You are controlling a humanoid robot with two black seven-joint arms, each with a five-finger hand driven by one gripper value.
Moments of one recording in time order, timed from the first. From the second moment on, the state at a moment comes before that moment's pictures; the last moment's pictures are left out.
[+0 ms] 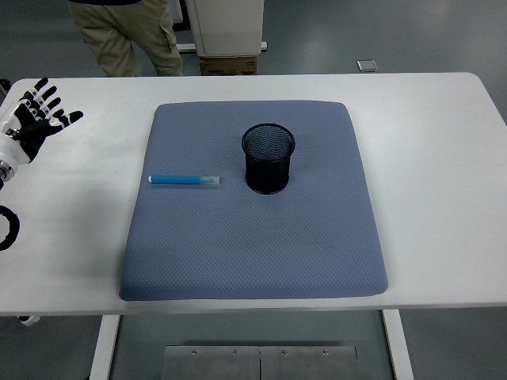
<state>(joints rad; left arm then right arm) -0.79 0.51 -0.38 -0.52 0.01 -0.23 -0.45 0.00 0.00 0.28 0.21 -0.03 0.06 0.28</state>
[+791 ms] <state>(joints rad) -0.80 0.54 -0.39 -0.52 0.00 -0.47 -0.46 0.00 0.00 0.28 0.21 -0.03 0.06 0.28</state>
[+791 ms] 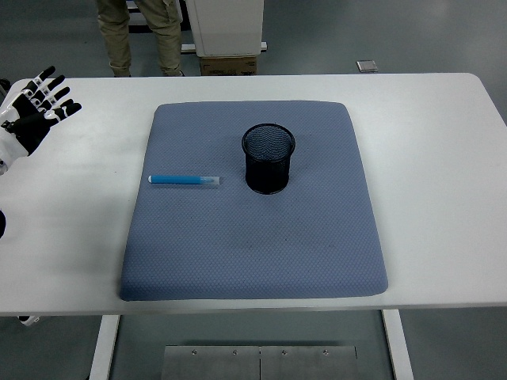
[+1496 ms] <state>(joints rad) -0.87 0.64 -0.37 -0.52 0.03 -0.45 -0.36 0.00 0.00 0.28 0.21 -0.03 0.06 0.28</state>
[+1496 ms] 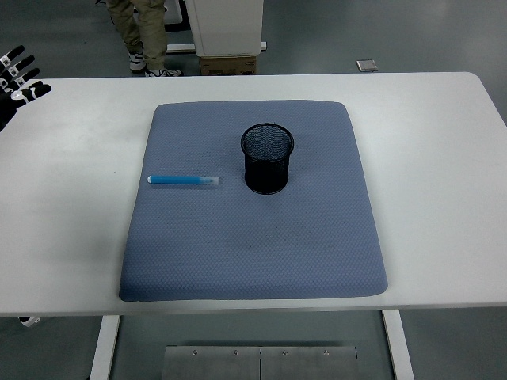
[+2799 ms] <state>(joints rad) -1.54 0.43 0.81 -0.82 0.09 -0.28 -0.51 0.00 0.00 0.28 0.21 -0.03 0.06 0.28</state>
